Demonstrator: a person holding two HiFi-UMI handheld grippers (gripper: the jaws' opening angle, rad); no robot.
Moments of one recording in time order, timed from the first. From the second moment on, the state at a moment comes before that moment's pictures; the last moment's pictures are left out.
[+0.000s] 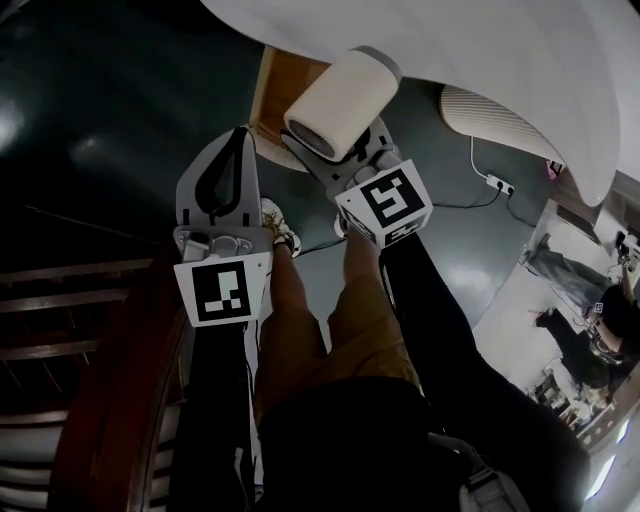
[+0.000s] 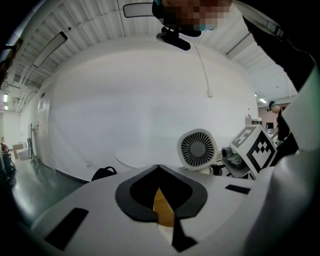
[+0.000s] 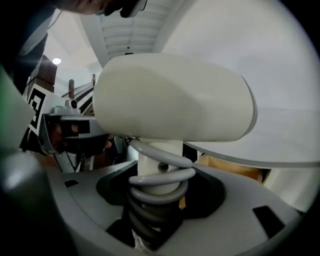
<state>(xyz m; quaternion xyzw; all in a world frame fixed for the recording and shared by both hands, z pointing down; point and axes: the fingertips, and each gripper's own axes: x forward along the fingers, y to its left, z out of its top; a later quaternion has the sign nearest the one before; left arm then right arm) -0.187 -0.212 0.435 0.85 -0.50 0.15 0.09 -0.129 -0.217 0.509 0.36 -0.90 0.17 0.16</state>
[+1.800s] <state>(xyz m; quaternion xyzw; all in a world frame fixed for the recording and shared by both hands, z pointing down) -0.212 -0.225 0.429 0.83 -0.53 0.13 0.08 -0.080 -0.255 0.675 0.42 -0.65 0.38 0.51</state>
